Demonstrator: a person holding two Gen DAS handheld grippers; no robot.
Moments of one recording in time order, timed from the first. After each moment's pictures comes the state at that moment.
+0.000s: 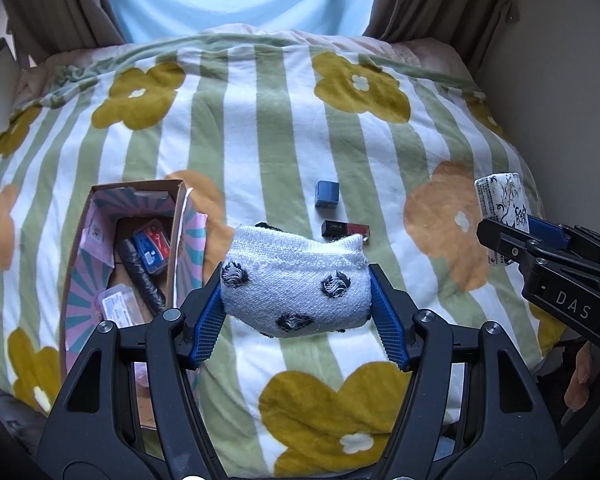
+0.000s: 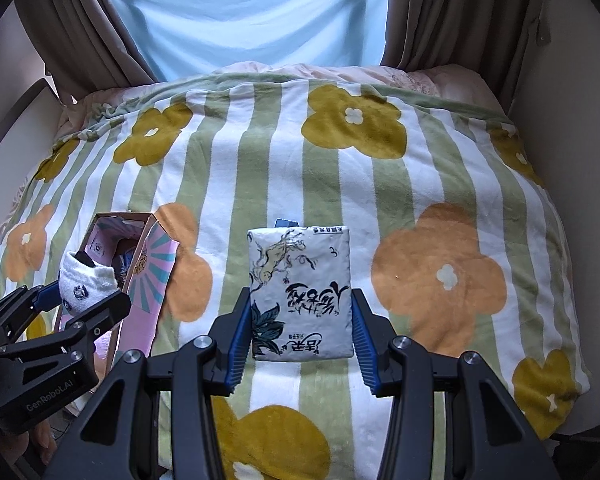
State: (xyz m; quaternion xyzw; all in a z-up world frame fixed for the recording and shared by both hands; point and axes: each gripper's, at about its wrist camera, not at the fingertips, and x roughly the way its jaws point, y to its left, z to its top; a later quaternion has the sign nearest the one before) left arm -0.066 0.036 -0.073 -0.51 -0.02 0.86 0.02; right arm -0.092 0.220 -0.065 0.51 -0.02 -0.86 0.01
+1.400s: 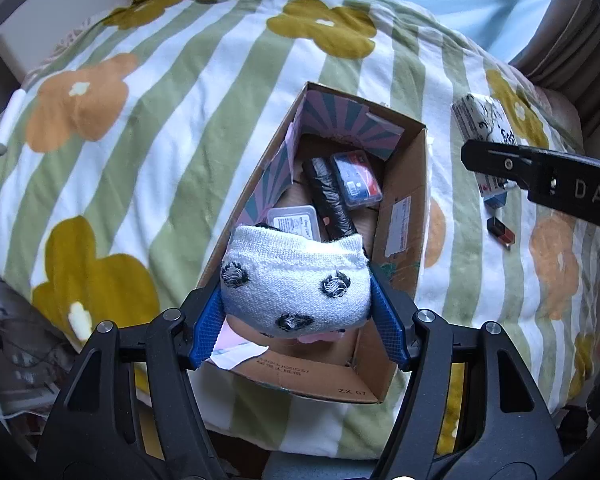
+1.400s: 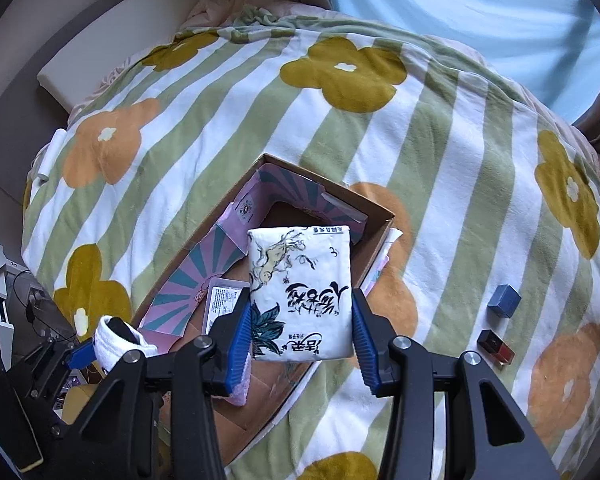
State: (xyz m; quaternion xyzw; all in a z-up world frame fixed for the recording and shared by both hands) left arm 0.018 -0.194 -0.135 -0.54 -0.13 0.81 -0.16; right arm -0.177 -0.062 -0.154 0.56 0.10 -0.79 0.24
